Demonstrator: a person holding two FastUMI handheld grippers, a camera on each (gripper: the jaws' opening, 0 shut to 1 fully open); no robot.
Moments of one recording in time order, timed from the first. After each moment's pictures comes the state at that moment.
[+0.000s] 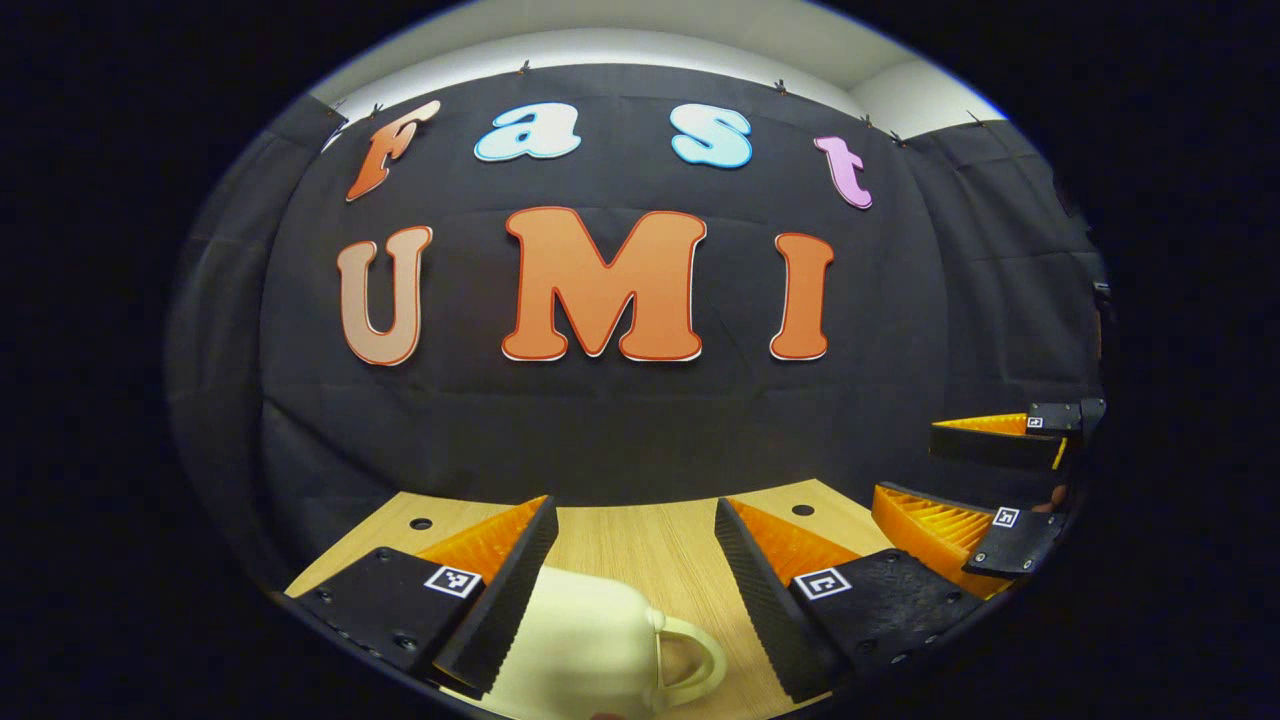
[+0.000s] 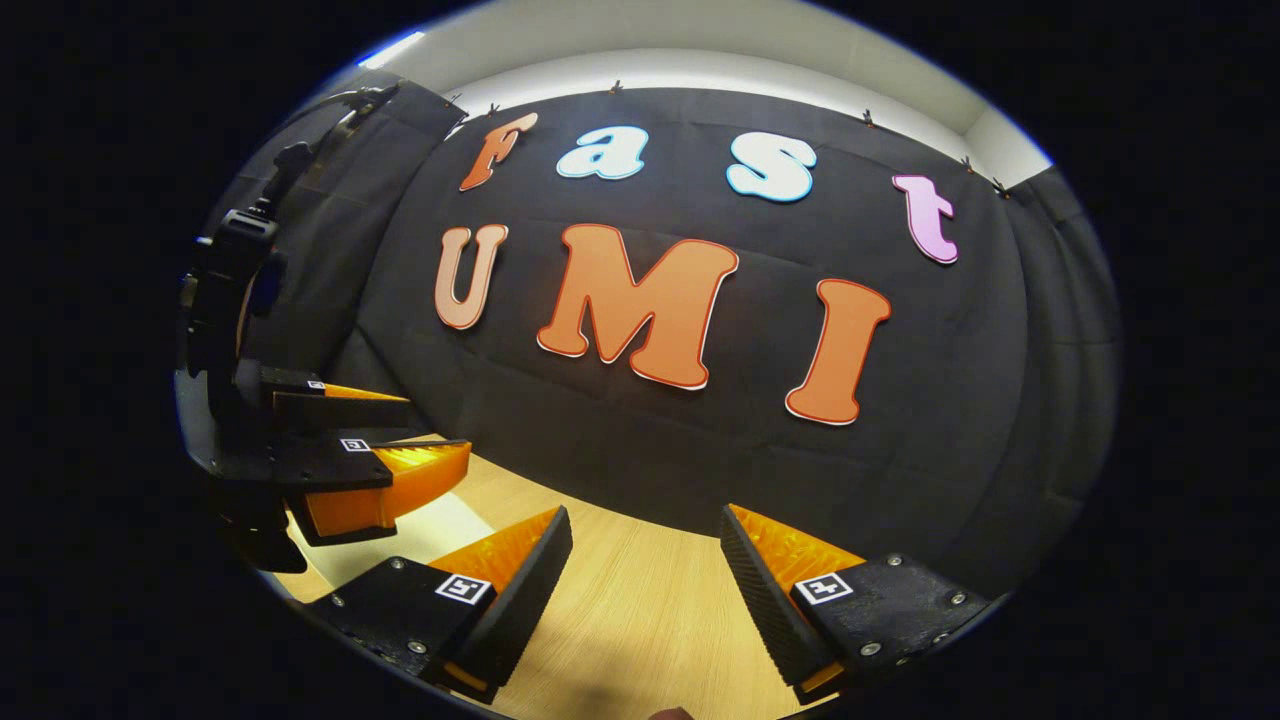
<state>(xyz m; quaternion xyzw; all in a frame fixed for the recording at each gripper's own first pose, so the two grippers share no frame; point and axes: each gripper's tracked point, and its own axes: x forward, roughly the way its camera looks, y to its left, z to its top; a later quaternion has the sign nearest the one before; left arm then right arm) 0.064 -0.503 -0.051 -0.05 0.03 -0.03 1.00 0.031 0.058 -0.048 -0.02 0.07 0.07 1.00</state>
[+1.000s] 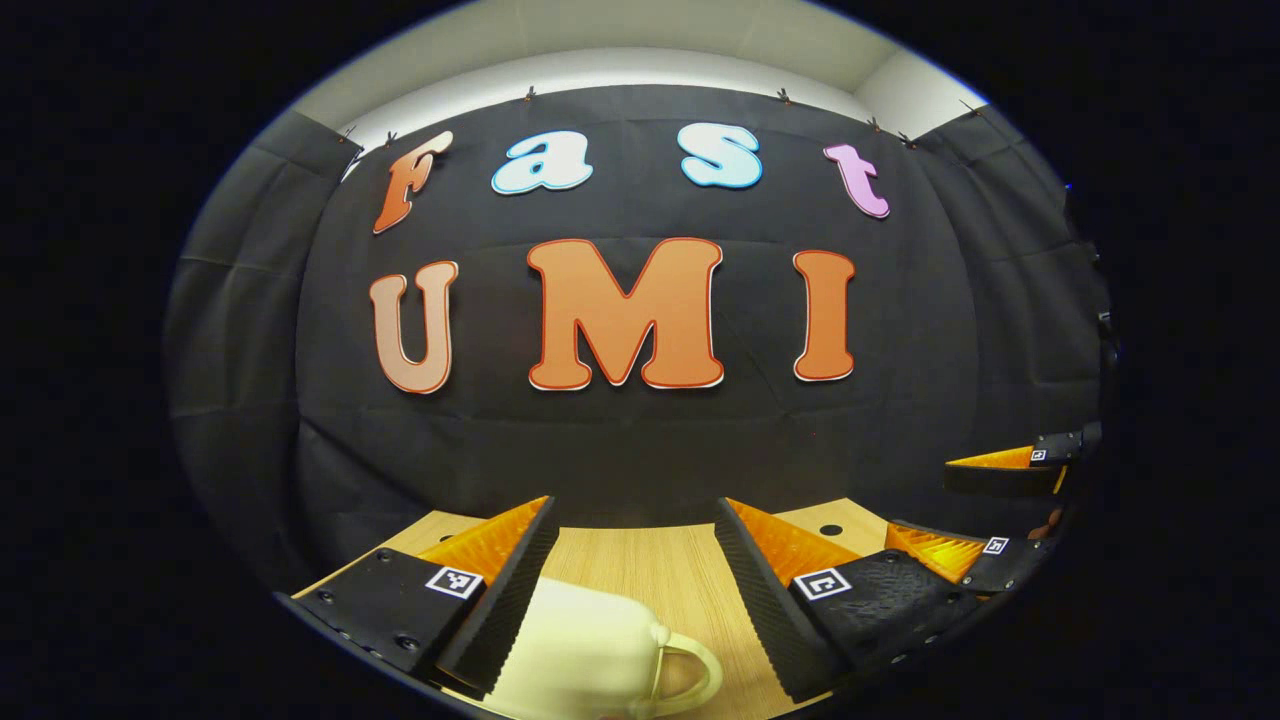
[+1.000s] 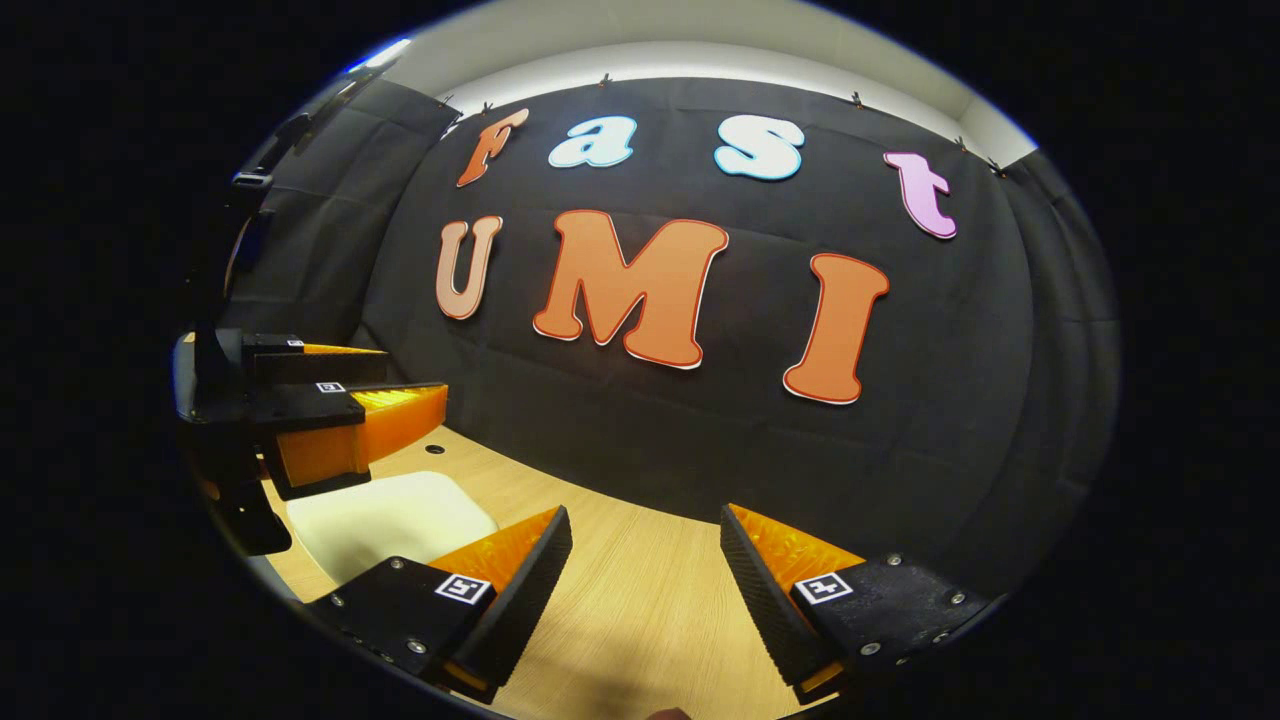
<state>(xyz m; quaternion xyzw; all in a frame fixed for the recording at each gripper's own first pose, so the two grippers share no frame) 0.054 -0.520 -0.025 -0.04 -0.01 0.04 1.00 0.032 0.032 -0.074 -0.01 0.08 0.10 0.99</state>
